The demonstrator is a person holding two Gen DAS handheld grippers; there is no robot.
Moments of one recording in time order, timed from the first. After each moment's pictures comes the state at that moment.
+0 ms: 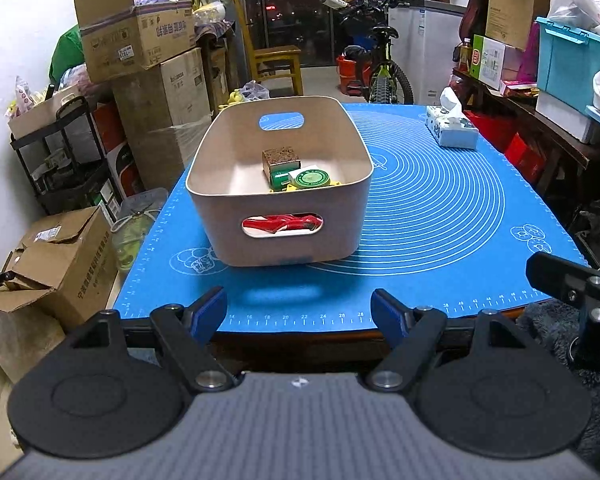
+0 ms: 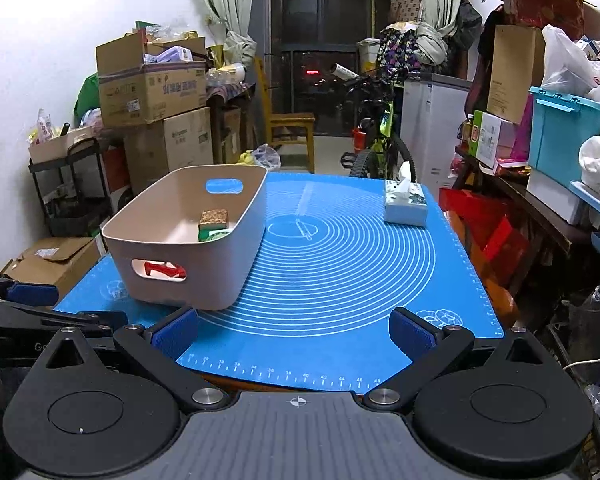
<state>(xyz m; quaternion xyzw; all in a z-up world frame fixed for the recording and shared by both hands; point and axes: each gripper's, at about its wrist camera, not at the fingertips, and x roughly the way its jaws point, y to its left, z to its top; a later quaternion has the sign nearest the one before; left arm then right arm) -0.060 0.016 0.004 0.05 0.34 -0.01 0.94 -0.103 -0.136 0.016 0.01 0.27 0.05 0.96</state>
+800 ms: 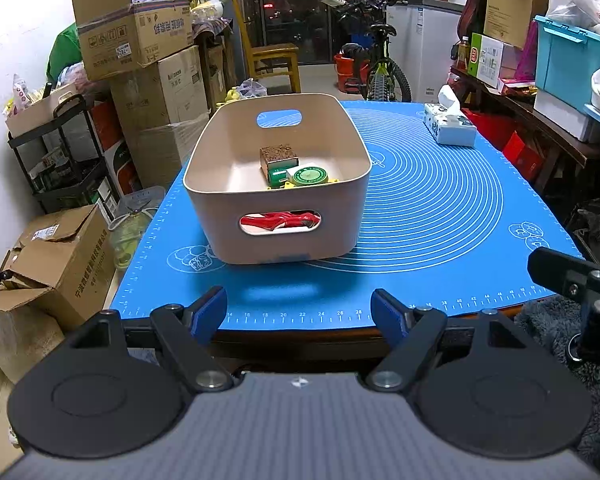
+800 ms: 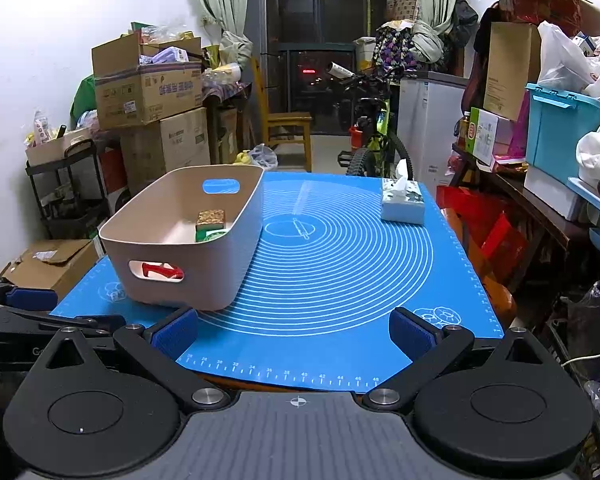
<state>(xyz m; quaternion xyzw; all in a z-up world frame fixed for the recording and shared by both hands) -0.060 0.015 0.002 0.05 0.35 -0.01 0.94 -0.103 -0.141 0.015 0.01 0.27 0.04 0.96</state>
